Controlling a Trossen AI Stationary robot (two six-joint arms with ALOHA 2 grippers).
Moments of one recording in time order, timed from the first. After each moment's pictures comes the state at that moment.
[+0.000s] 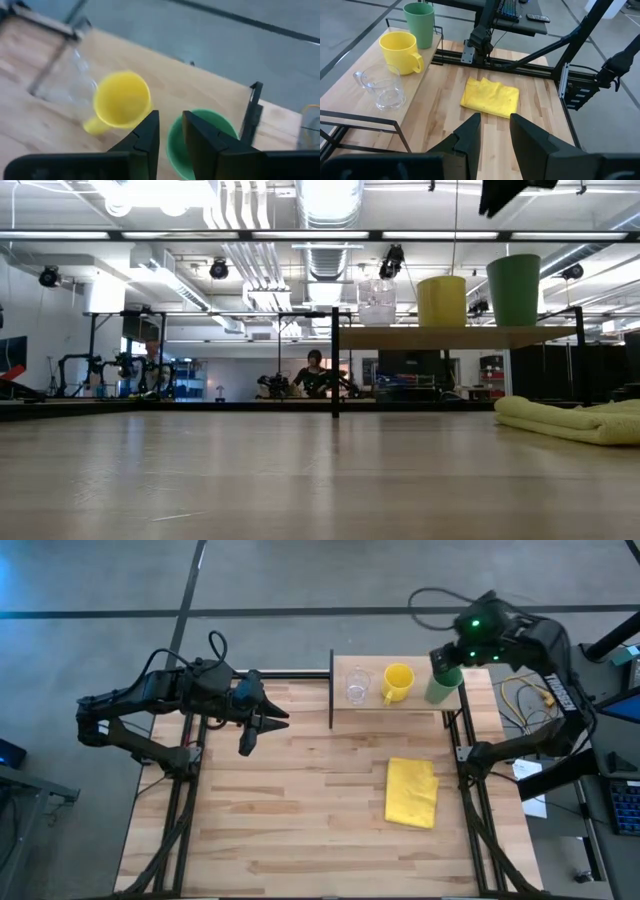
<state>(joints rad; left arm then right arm) 0.04 1.21 1.61 -0.82 0.04 -0.15 -0.67 1.28 1.86 -1.51 0.23 0.39</state>
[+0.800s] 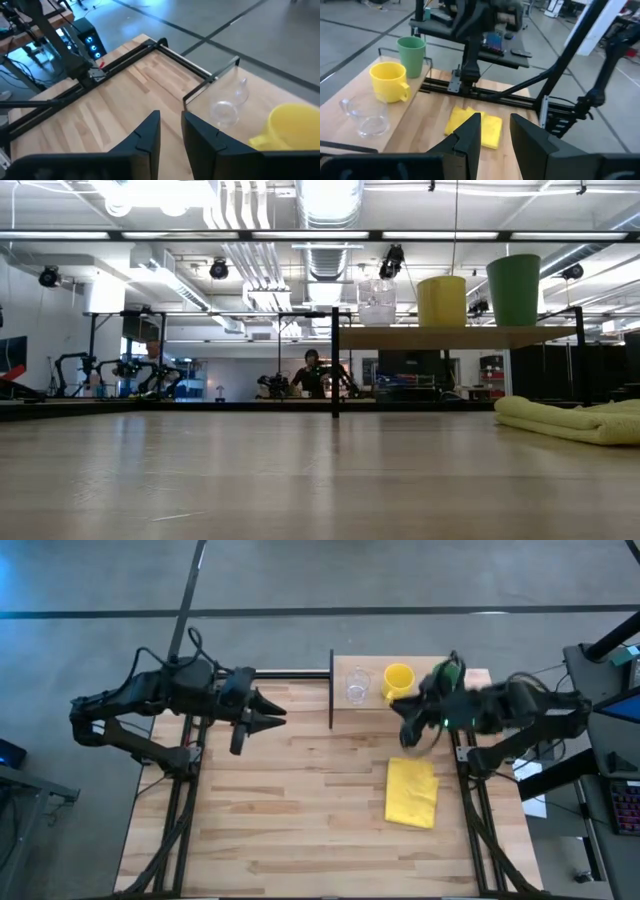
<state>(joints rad) 0.00 1.17 1.61 -0.69 0.04 -0.23 0.19 1.22 1.64 -1.03 0.60 0.62</state>
